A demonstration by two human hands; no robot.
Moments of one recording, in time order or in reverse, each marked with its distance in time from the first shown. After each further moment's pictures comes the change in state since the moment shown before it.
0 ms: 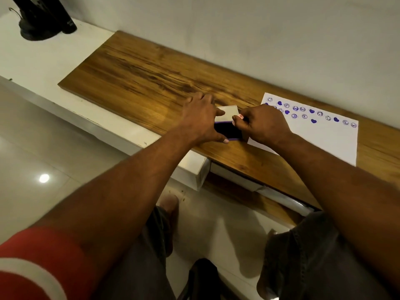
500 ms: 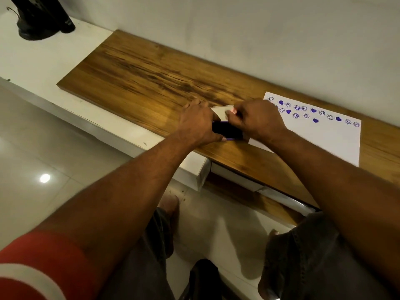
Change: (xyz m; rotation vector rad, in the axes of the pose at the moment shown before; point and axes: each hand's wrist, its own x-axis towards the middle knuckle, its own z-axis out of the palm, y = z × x) left_hand 0.000 -0.002 0.013 -0.132 -0.076 -0.072; right_hand 0.007 -0.029 -0.018 -0.029 0.062 -0.062
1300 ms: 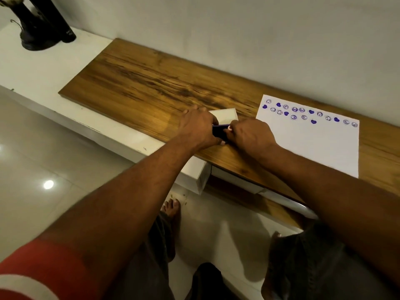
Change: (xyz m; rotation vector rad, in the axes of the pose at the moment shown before) left_hand -0.003 0.010 -0.013 -0.040 -0.038 -0.064; right_hand -0.014 0.002 0.043 -0.169 -0.188 0.077
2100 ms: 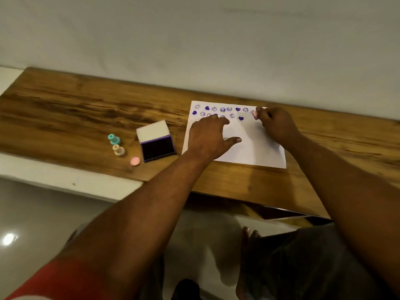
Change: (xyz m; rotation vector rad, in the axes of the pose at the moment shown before) left_hand 0.045 0.201 0.047 -0.208 0.204 0.253; right_hand -0.096 0.234 0.001 0.782 0.233 0.606
